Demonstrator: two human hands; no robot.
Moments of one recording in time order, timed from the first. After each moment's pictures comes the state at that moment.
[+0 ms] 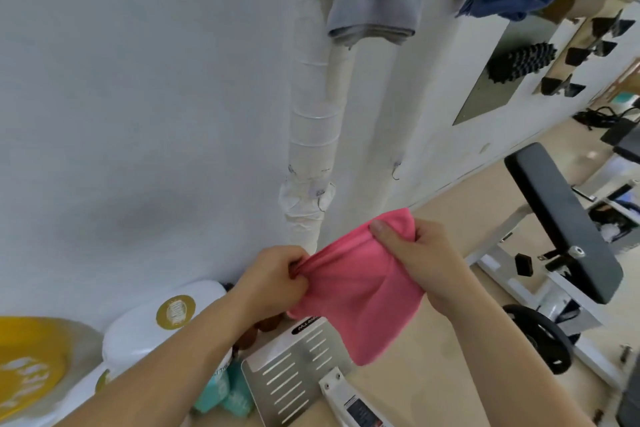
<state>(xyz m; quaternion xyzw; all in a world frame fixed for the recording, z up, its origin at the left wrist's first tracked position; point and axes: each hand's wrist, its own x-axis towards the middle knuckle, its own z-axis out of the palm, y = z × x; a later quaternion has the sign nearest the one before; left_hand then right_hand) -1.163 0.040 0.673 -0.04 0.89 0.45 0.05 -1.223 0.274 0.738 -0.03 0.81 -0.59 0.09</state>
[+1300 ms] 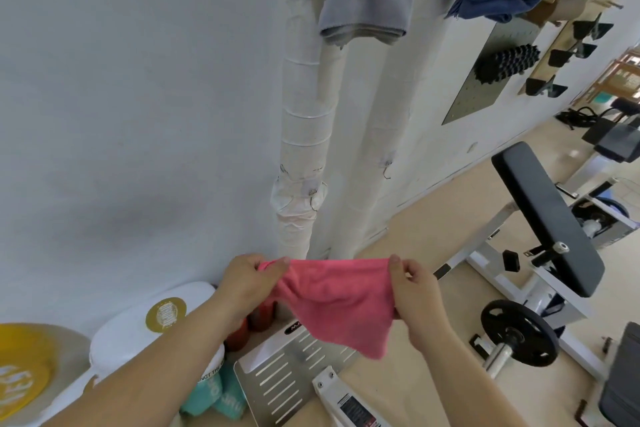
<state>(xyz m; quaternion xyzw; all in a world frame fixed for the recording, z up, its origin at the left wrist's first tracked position) -1.161 0.028 0.643 -0.26 0.77 0.58 0.04 -1.206 0.287 0.653 0.14 0.82 -0.56 0.04</state>
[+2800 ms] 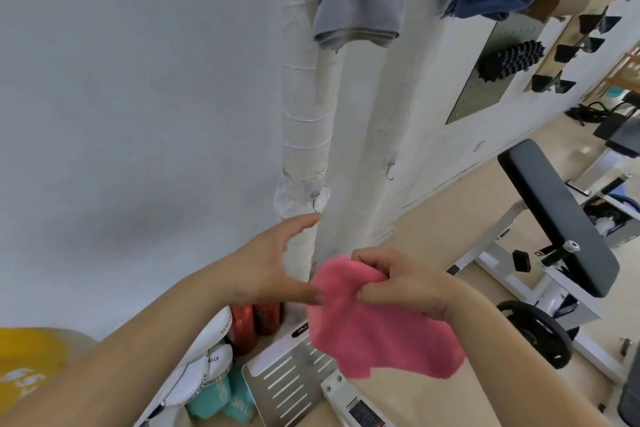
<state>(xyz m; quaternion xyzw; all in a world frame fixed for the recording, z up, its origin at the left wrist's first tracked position) -1.160 0.030 0.733 0.05 0.88 0.46 0.12 -1.209 0.279 0.748 -0.27 0.78 -0.45 0.34</state>
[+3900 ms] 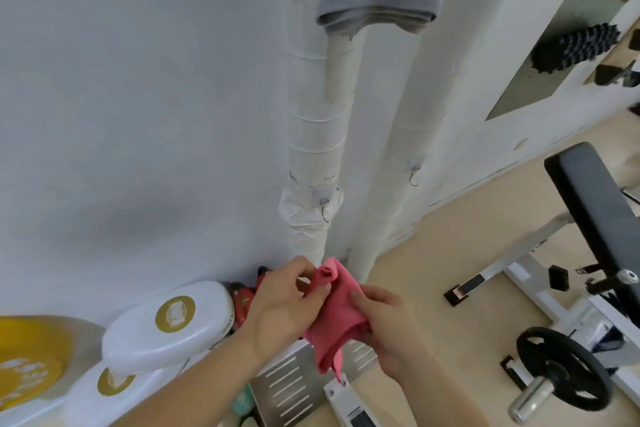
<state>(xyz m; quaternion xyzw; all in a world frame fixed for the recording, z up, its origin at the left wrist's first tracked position) -1.210 0.084 0.637 -0.18 0.86 0.47 -0.02 -1.255 0.262 0.619 0.13 0.65 -0.68 0.30</state>
